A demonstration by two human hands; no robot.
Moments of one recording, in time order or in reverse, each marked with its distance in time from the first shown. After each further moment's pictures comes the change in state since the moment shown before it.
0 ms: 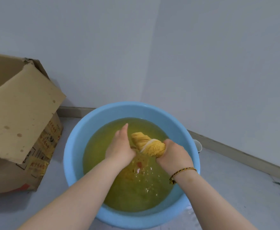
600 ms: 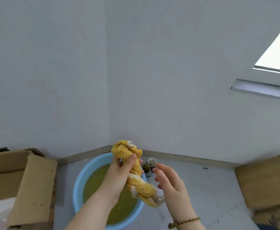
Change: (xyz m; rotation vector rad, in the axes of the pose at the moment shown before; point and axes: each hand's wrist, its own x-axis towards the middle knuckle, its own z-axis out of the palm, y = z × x) left_hand -0.175 0.306 -0.274 -1.001 -0.410 -0.061; right_hand -0.190 -0.118 -0.367 1.030 0.163 0.167
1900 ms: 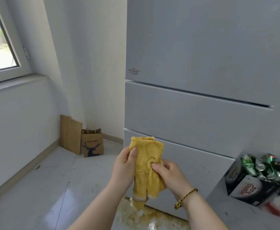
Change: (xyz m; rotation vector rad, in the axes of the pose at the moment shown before) left_hand -0.580 -0.196 0.346 0.516 -1.206 0.144; right_hand -0.701 0.042 -0.238 0.202 1.154 0.169
